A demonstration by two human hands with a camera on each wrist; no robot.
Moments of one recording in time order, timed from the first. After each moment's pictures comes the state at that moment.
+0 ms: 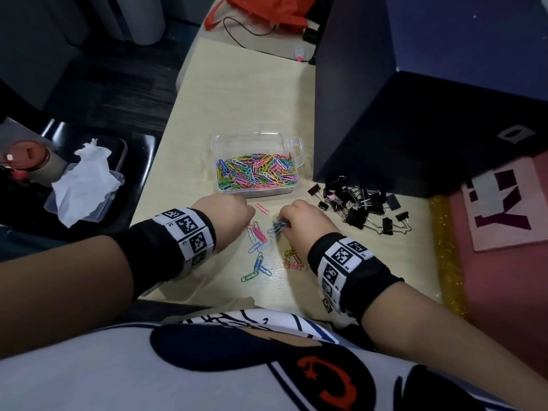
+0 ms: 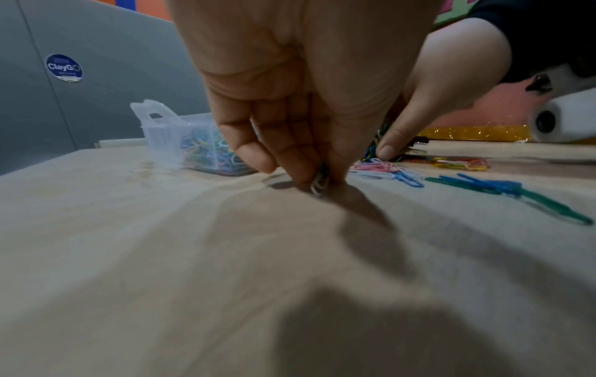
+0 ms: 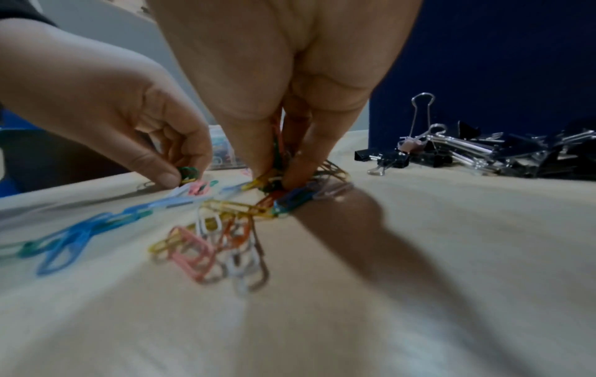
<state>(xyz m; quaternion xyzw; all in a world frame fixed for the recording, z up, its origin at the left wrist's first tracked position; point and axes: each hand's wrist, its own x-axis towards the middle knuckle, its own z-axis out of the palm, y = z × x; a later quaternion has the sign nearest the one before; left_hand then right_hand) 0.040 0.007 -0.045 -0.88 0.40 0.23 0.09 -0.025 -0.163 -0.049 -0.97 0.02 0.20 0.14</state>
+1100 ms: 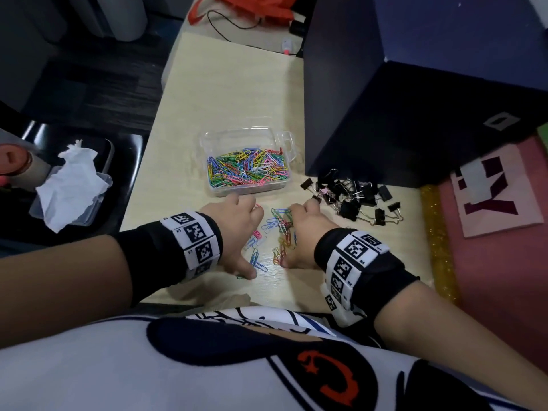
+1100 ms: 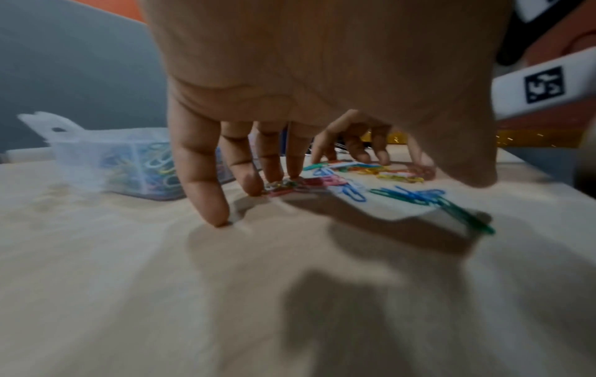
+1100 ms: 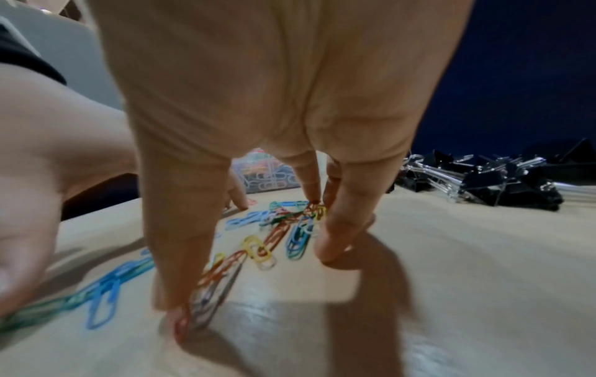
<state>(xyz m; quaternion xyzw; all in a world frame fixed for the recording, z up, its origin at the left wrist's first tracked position) 0.019 -0.003 -0.042 -0.87 0.42 0.26 0.09 -0.045 -0.165 -0.030 -0.93 0.12 0.32 0.10</state>
